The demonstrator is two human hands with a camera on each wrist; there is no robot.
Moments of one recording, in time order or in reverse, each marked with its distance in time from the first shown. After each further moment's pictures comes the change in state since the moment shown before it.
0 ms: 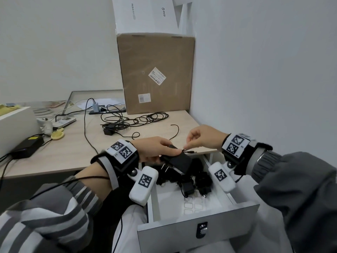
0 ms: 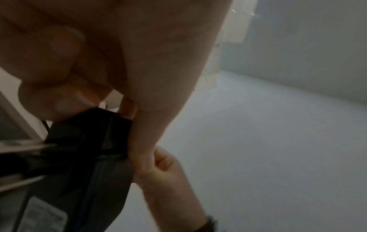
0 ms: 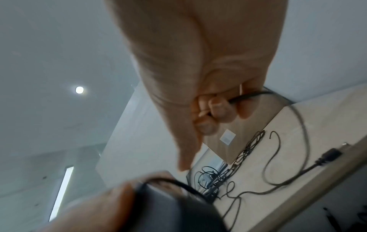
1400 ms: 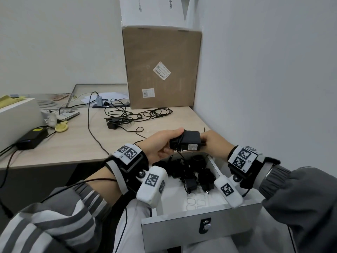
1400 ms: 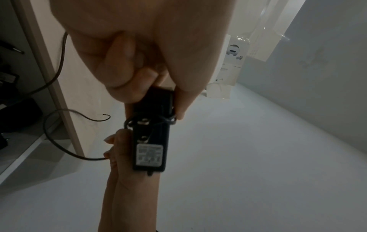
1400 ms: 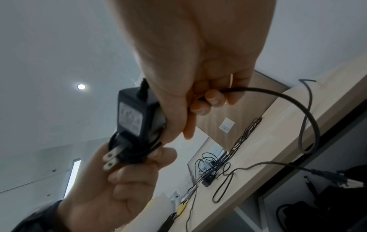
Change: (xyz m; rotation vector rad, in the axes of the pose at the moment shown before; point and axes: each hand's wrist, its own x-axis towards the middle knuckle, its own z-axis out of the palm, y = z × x) left_hand 0.000 -0.005 0.016 -0.571 0.068 0.125; right_hand -0.007 0.023 0.028 0.073 0.088 -0.082
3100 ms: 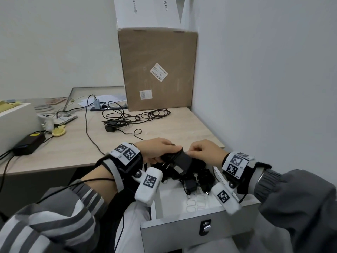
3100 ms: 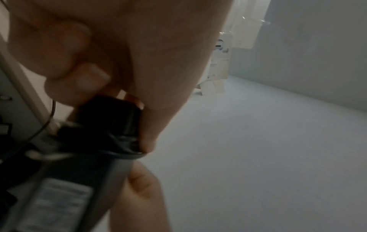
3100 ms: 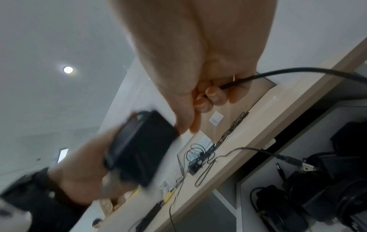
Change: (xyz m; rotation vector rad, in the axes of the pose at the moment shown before) left_hand 0.011 -0.005 -0.018 0.646 -0.026 -0.110; right_hand -0.003 0.012 0.016 -0.096 -0.020 0.058
